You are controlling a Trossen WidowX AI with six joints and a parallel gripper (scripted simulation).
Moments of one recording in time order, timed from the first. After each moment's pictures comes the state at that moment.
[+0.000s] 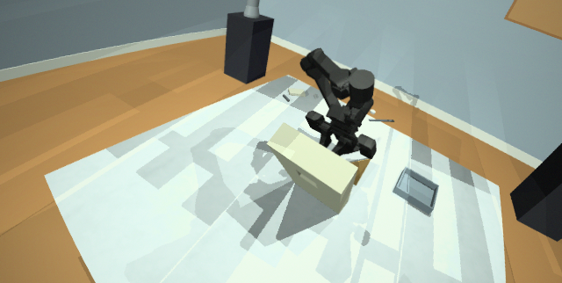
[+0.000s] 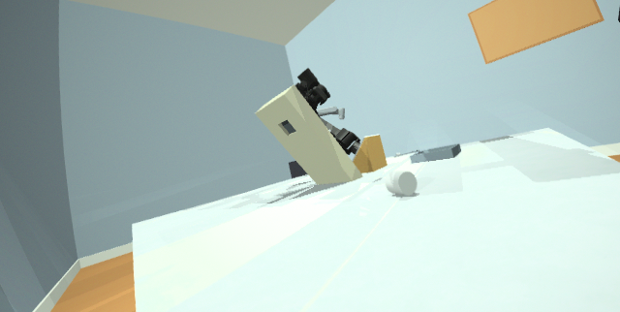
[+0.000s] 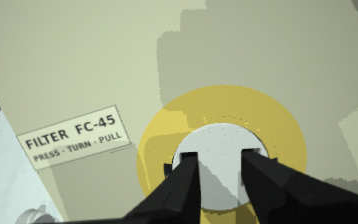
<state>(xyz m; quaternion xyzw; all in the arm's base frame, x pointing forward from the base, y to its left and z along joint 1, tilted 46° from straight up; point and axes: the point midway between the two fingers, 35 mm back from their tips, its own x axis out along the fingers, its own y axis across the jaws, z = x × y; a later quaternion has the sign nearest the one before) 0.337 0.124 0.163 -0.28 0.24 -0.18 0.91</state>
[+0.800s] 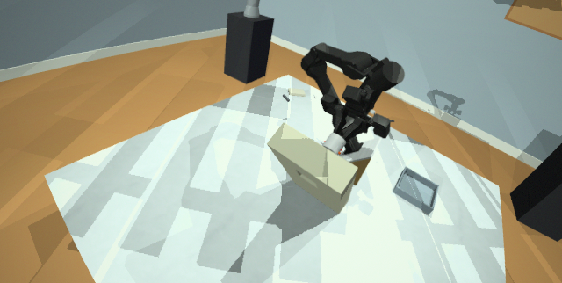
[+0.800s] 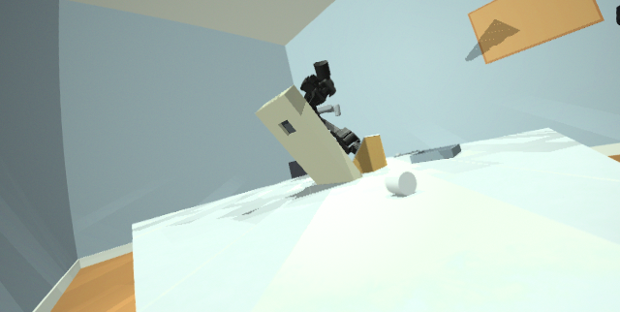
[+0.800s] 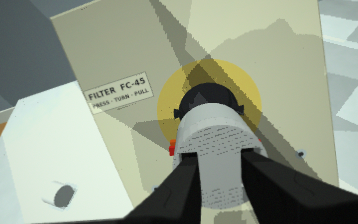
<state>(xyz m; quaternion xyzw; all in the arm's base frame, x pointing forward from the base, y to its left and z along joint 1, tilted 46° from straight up) 0.279 0.153 0.178 -0.28 0.25 -0.18 0.91</state>
